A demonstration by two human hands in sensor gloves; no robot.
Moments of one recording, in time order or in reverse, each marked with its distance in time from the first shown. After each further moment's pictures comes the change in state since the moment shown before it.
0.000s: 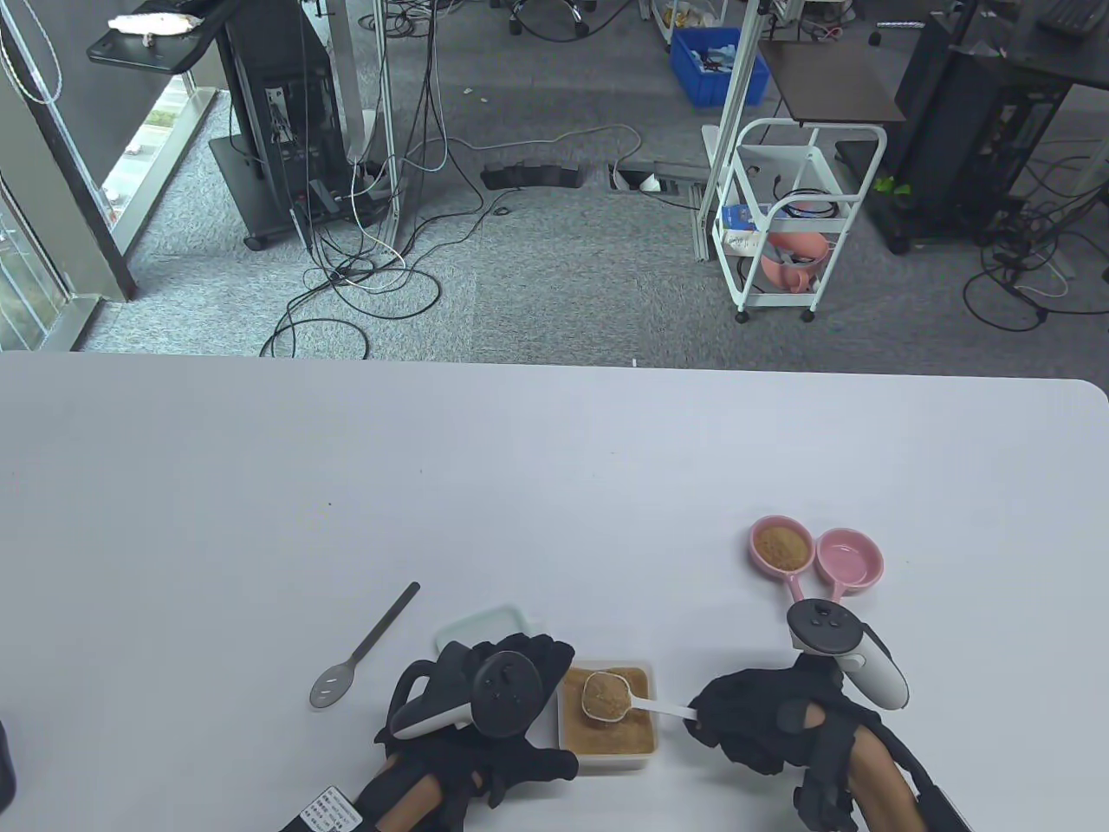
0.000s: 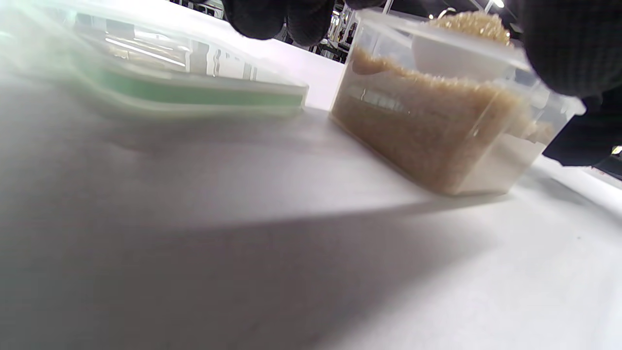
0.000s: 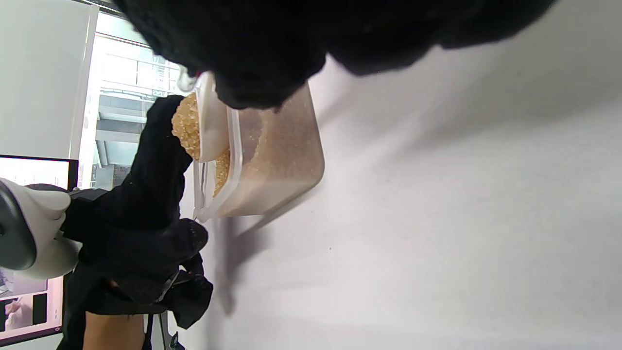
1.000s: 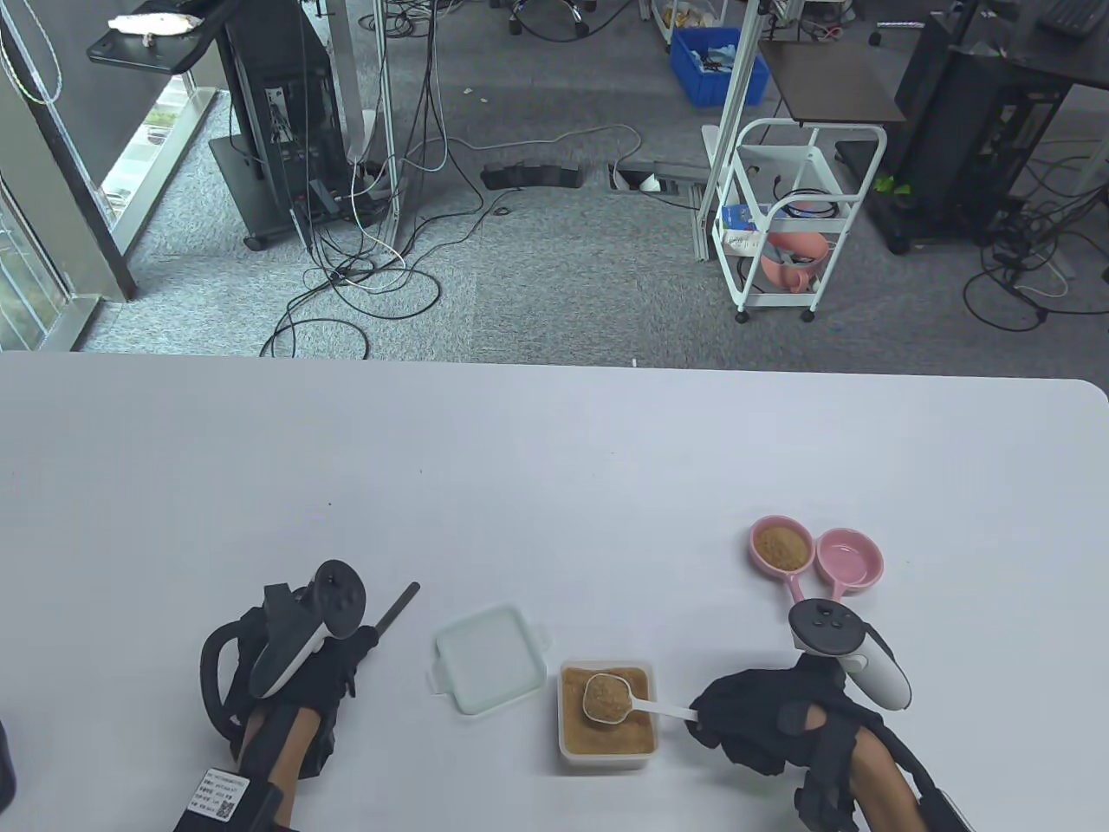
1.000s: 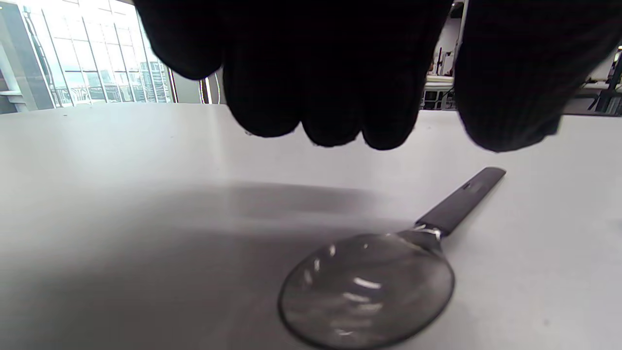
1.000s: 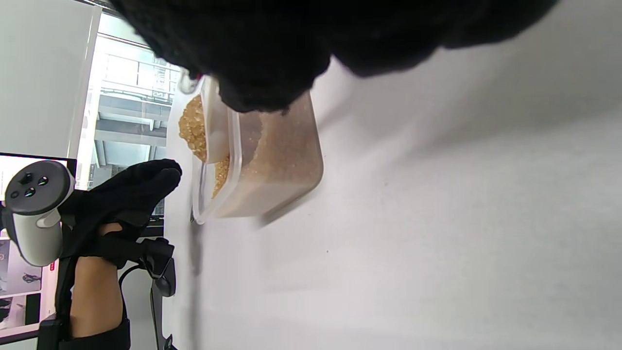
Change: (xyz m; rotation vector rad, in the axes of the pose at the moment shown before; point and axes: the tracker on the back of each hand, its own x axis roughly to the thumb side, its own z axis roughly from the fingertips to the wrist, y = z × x) left_hand -0.142 0.060 0.052 0.220 0.821 -0.189; right_hand 0.000 -0.001 0.002 -0.016 -0.003 0.020
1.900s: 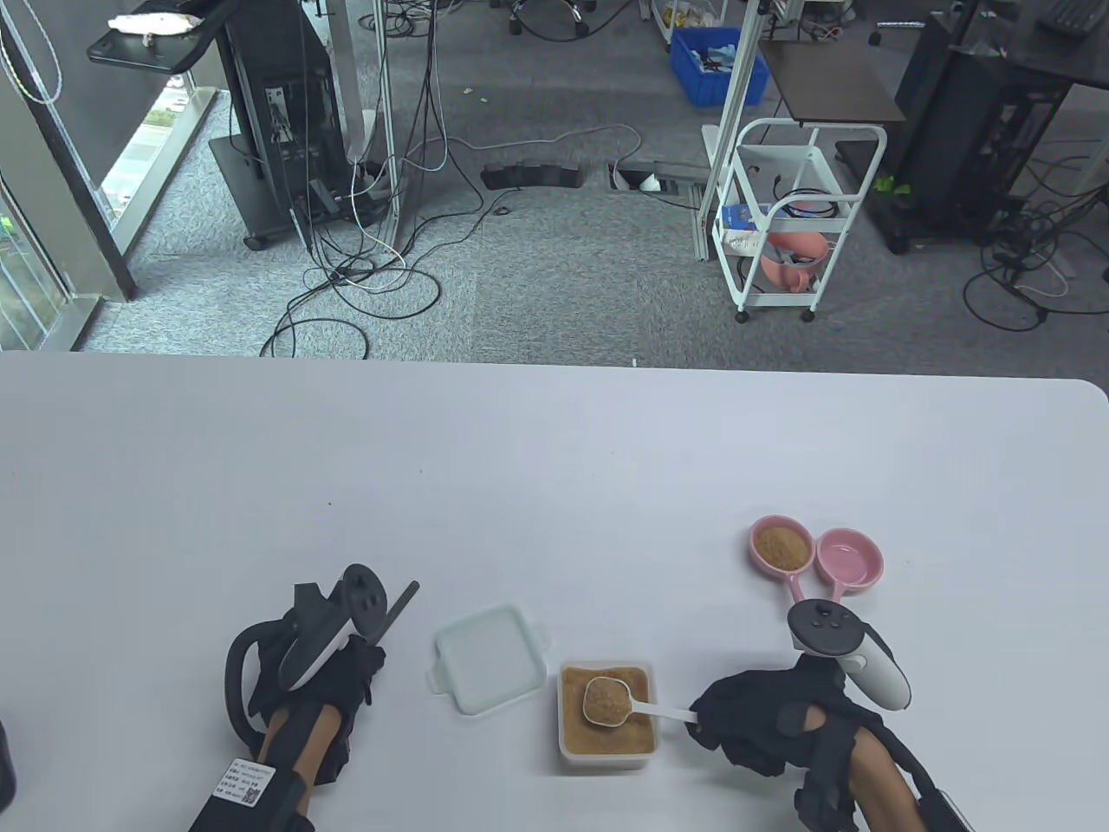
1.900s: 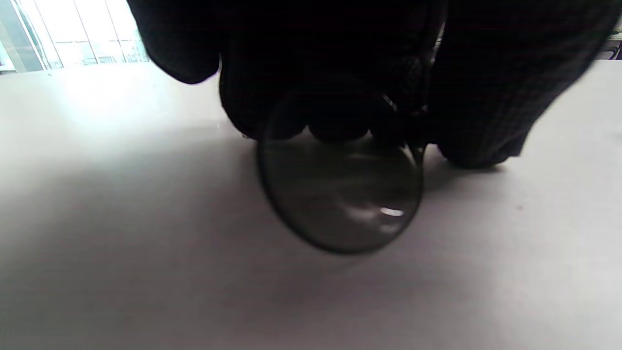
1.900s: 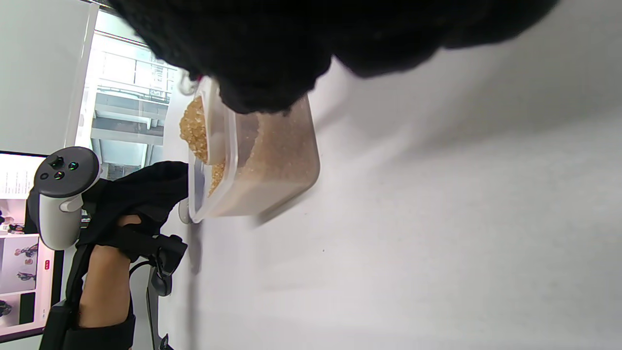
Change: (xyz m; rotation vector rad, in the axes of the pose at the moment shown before) left_hand 0.013 -0.023 -0.009 -0.110 -0.001 -0.004; right_hand 0.001 0.001 0.000 0.001 0.006 0.007
